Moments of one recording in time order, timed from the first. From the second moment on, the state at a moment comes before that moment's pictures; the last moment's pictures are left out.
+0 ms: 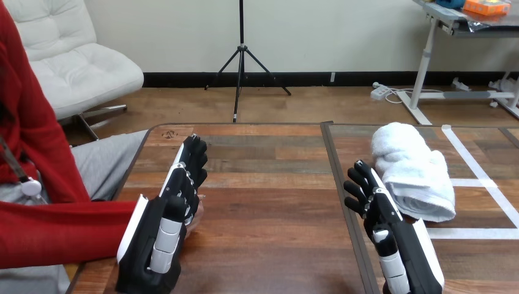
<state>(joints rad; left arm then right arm) 0.22 0.06 0.01 0.16 -0.19 -0.62 -0.40 0.27 -0.08 0.01 0.26 0.02 -0.74 0.18</state>
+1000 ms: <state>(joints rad) 0.22 0.06 0.01 0.16 -0.20 -0.61 -0.41 0.25 -0.08 0.02 0.26 -0.01 -0.71 0.16</state>
